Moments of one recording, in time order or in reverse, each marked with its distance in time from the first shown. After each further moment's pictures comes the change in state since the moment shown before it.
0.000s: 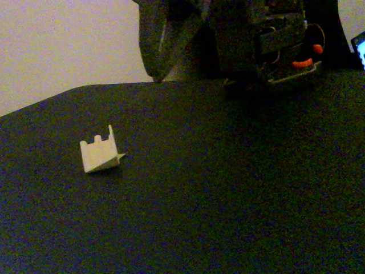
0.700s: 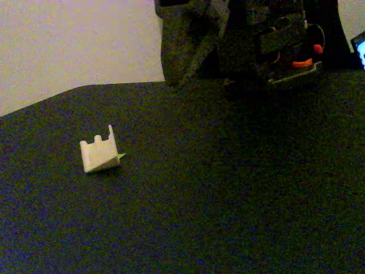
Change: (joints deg) arm 0.9 32.7 14.5 16.2 -3.7
